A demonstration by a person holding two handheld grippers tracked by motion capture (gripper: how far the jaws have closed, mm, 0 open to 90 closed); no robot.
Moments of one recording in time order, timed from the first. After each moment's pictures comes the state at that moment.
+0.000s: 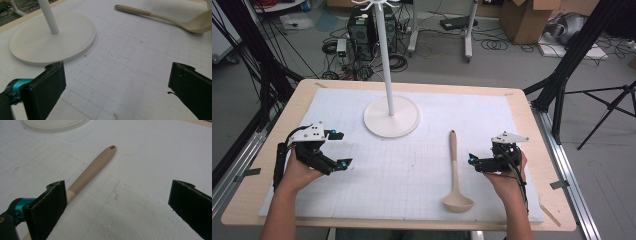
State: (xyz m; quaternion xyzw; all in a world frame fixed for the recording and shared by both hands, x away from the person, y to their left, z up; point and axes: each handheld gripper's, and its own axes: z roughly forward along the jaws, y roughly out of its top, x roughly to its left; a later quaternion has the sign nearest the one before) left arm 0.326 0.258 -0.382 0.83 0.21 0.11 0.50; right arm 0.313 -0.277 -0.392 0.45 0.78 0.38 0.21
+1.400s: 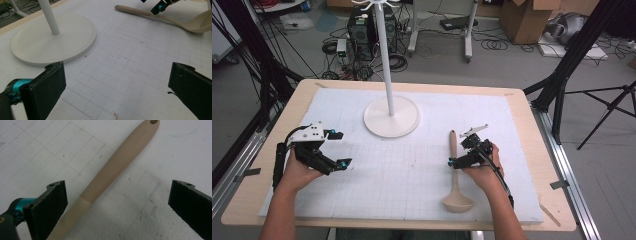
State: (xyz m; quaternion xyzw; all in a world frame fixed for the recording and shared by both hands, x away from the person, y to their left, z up) left arm 0.325 0.258 -0.380 0.83 0.21 0.12 0.50; right arm 0.357 -0.218 -0.419 0.43 0.85 0.26 0.13
